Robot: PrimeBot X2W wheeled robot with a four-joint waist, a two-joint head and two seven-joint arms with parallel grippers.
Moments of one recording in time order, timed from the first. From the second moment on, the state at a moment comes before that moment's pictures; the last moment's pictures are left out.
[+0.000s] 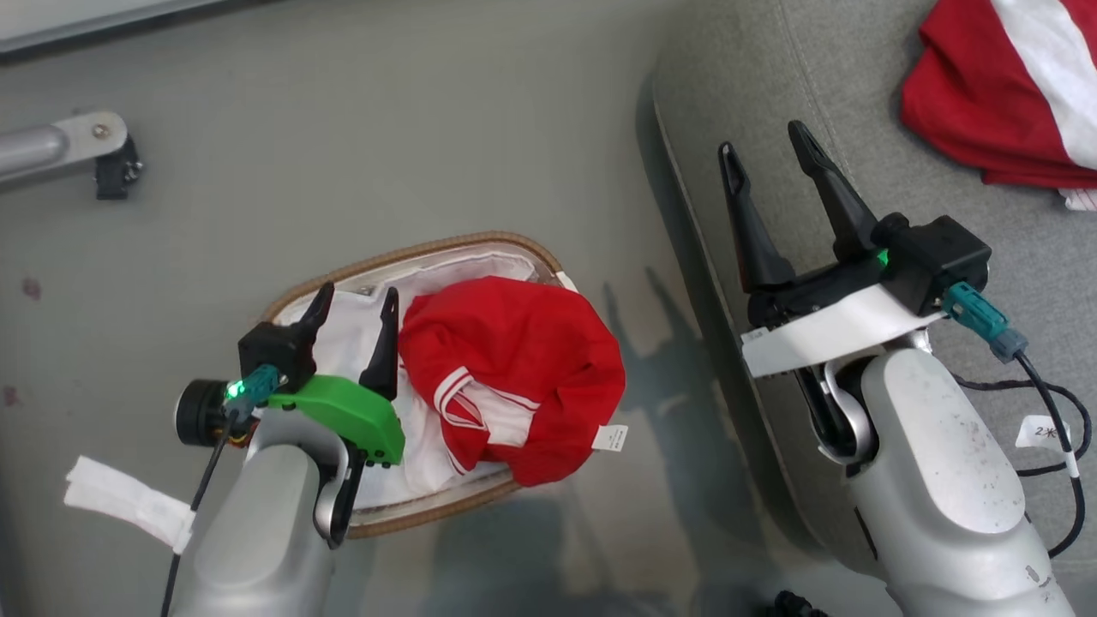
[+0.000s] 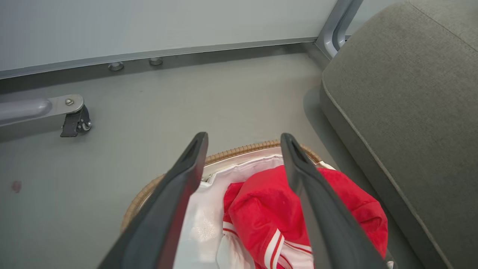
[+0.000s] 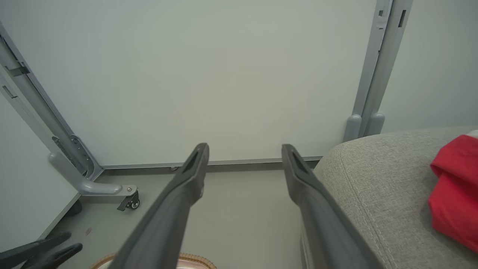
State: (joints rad) left arm -0.48 0.09 -0.27 0.69 -0.30 -0.13 -0.26; right arm -0.50 -0.05 0.20 0.19 0.26 0.13 -0.26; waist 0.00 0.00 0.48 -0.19
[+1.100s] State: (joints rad) left arm -0.86 0.18 -0.67 1.14 -0.57 -0.13 -0.17; right arm -0.60 -0.05 0.24 0.03 0.27 0.13 -0.26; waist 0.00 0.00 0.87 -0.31
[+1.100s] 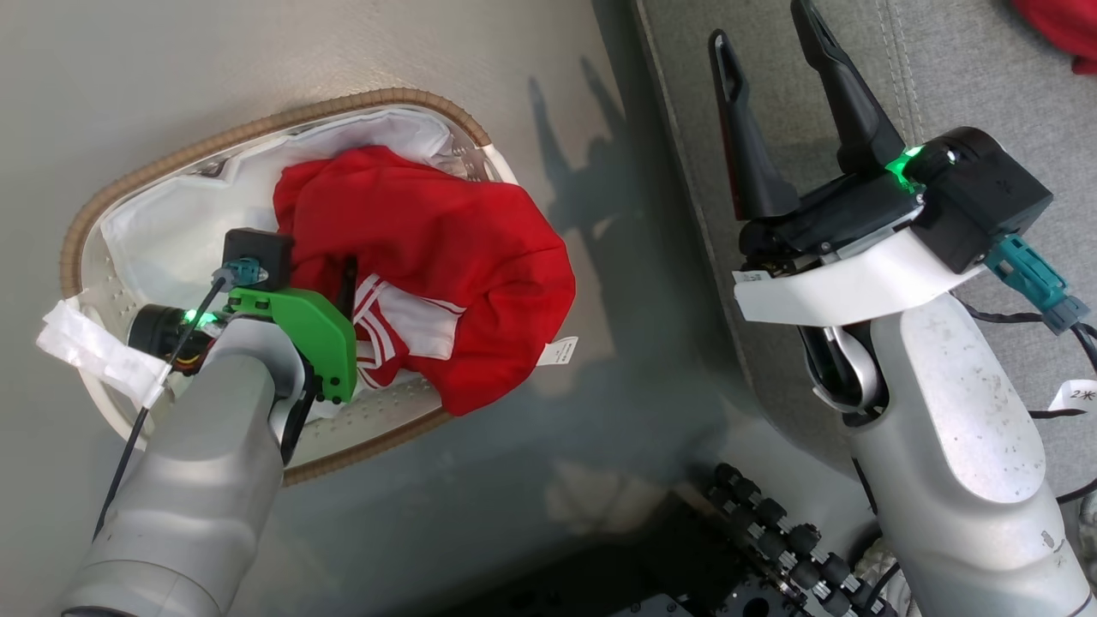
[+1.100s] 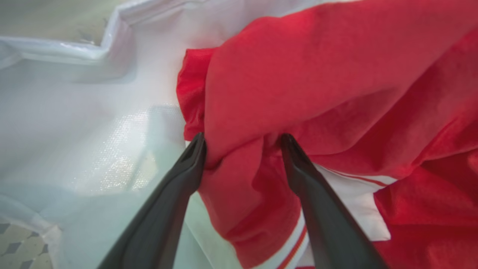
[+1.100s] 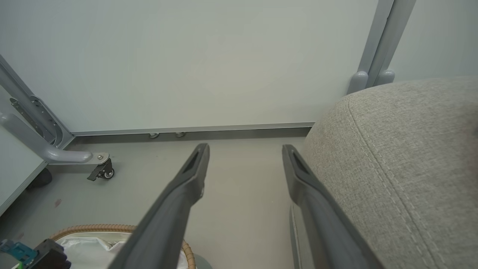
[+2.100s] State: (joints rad) left arm -0.73 0.17 -0.88 1.12 -0.79 -0.13 -0.26; right arm -0.54 -0.05 0.23 0.13 0.25 0.13 -0.26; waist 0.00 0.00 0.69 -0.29
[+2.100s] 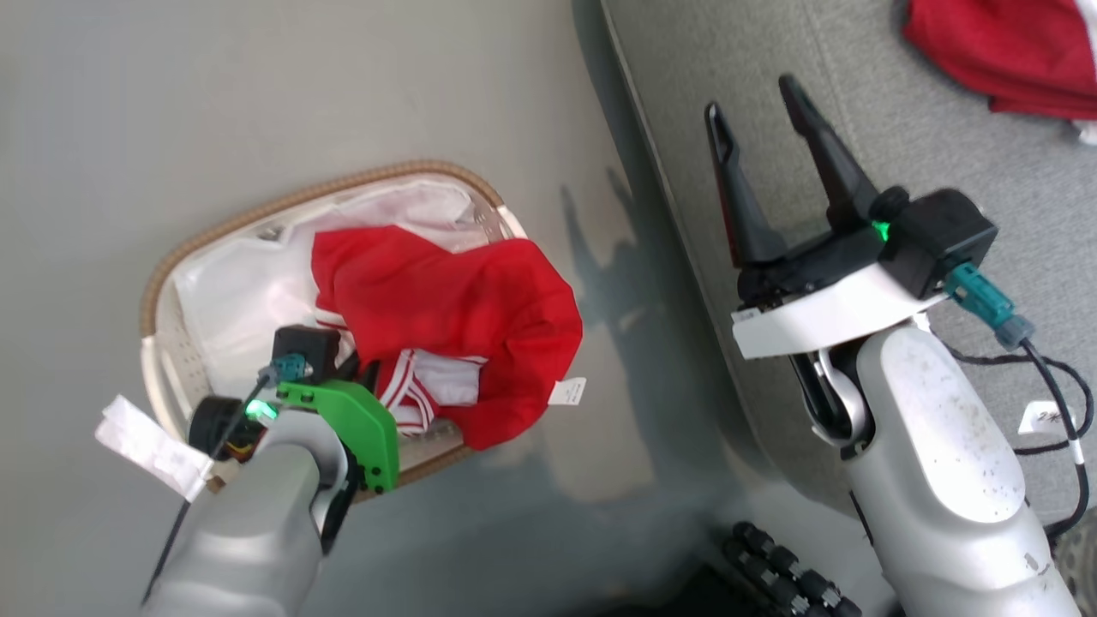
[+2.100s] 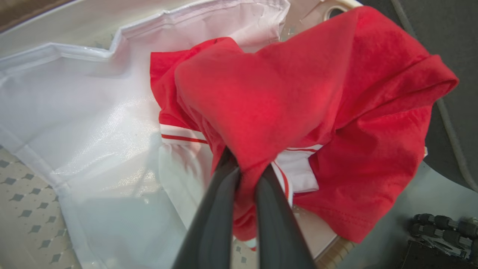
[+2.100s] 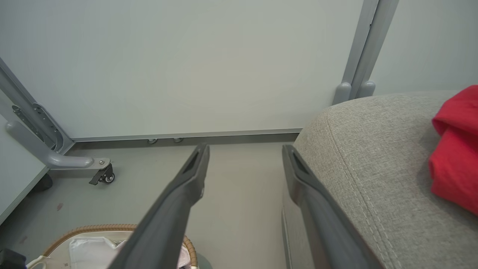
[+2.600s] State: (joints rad) left arm -0.45 0.14 -0.59 0.79 -0.63 -0.10 -0.26; right arm -0.39 -0.05 0.20 0.23 0.22 0.13 -0.26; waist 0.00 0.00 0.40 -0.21
